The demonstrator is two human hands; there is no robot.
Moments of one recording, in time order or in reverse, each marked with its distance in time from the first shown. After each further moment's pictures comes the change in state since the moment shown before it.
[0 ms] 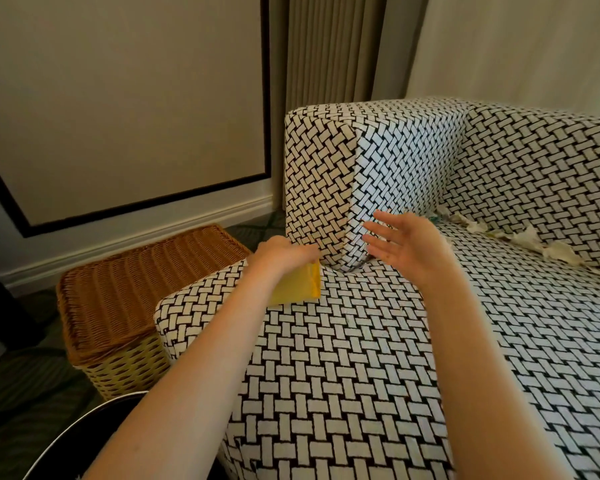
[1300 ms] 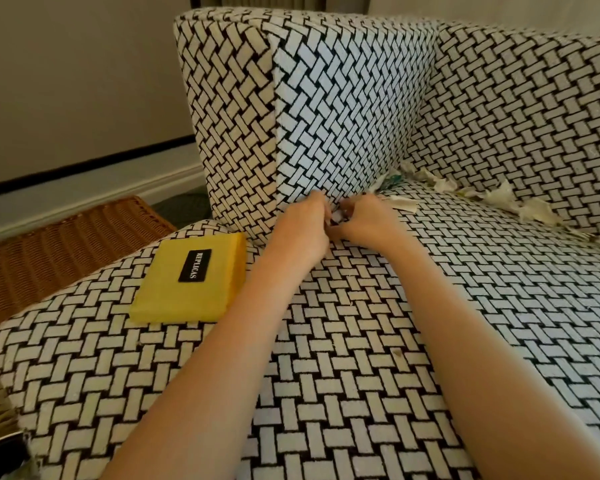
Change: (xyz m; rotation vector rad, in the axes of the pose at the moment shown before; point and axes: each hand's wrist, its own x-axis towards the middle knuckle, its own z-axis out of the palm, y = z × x) left_hand 0.020 0.071 0.094 0.255 0.108 0.531; right_hand 0.103 0.027 -0.063 -1.415 0.078 -0.259
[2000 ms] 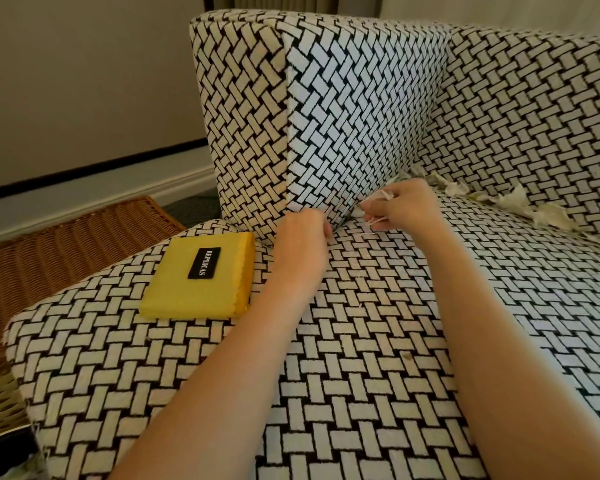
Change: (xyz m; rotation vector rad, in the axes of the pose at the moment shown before) left_hand 0.009 -0.021 0.031 0.010 0.221 -0.044; right_hand 0.002 0.016 -0.026 0.516 0.121 0.149
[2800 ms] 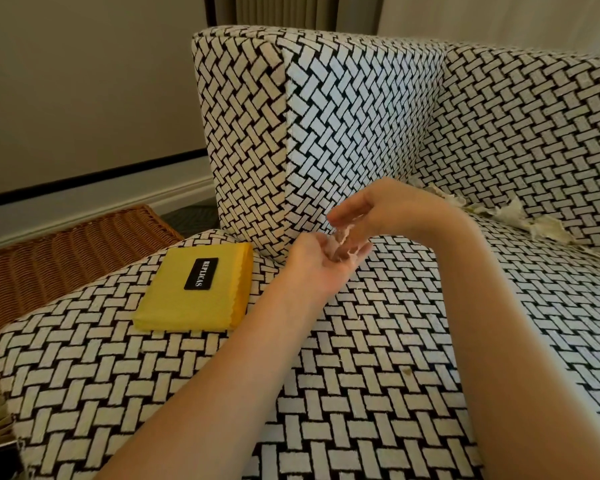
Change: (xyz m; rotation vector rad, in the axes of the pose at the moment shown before) left_hand -0.016 0.035 -0.029 -2.018 -0.372 -0.986; right_hand -0.030 -0.051 -0.011 -0.342 -0.501 -0.138
